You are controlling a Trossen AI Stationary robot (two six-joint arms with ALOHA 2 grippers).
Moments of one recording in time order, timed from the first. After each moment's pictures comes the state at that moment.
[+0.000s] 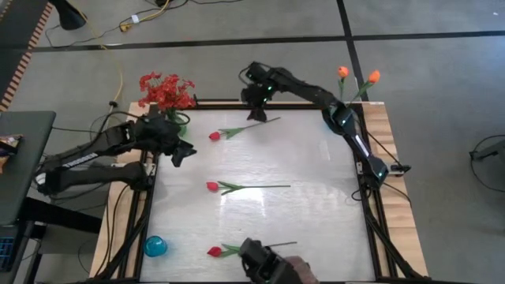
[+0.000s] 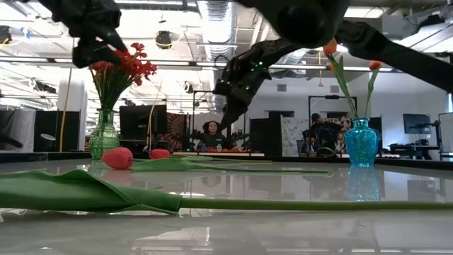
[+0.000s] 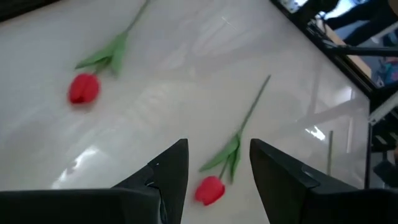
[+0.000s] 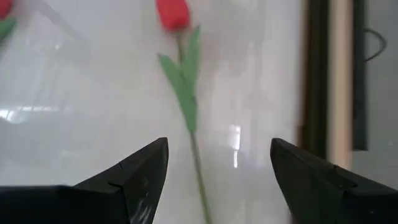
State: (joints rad) left arm 0.44 0.69 0.78 -0.76 0.19 -0.45; right arm -0.64 2.43 2.33 -1.04 -0.44 -0.69
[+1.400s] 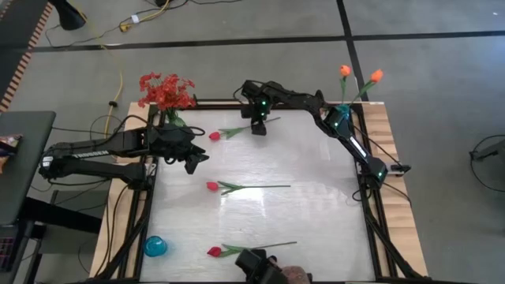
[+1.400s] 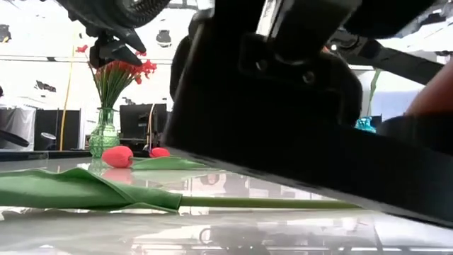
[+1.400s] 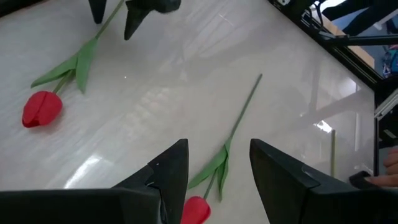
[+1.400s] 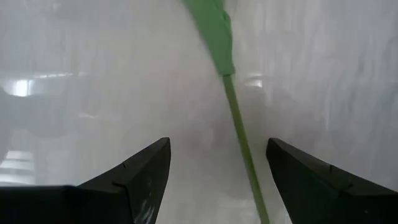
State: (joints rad) left arm 0.20 0.85 0.78 -0.59 0.01 -0.54; right arm -0.58 2.54 2.25 -1.08 -0.30 -0.61
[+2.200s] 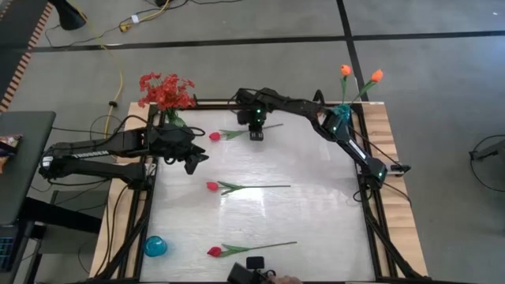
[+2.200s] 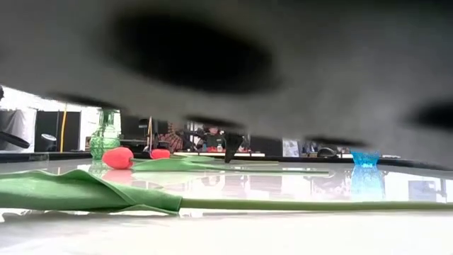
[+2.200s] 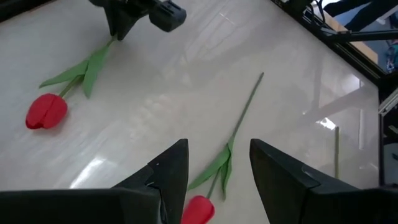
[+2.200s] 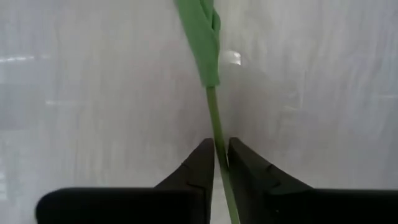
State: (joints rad) left arm 0.20 0.85 0.78 -0.59 0.01 -0.51; right arm -0.51 2.53 2.25 -1.10 -0.17 -0.53
